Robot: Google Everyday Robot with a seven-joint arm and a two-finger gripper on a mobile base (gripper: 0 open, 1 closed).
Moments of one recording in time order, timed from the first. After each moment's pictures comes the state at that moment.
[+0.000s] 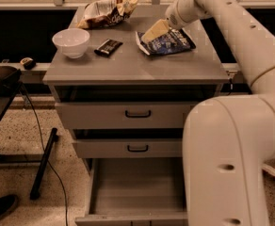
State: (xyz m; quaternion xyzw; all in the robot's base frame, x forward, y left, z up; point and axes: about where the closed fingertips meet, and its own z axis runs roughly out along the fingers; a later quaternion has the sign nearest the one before) arm 0.865 -0.103 0.899 -0.40 0.80 0.07 0.44
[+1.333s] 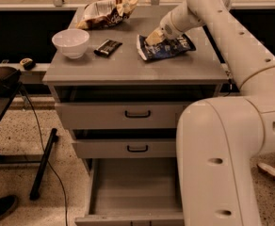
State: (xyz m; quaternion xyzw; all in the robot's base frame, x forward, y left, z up) arm 0.857 -0.076 0.855 -0.41 0.82 0.12 0.39
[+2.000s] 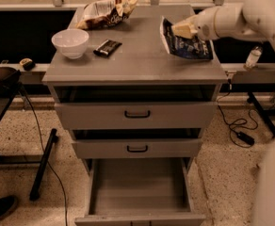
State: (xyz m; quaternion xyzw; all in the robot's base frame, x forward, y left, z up) arm 0.798 -0.147 0.924 -0.39 0.74 0.17 0.52
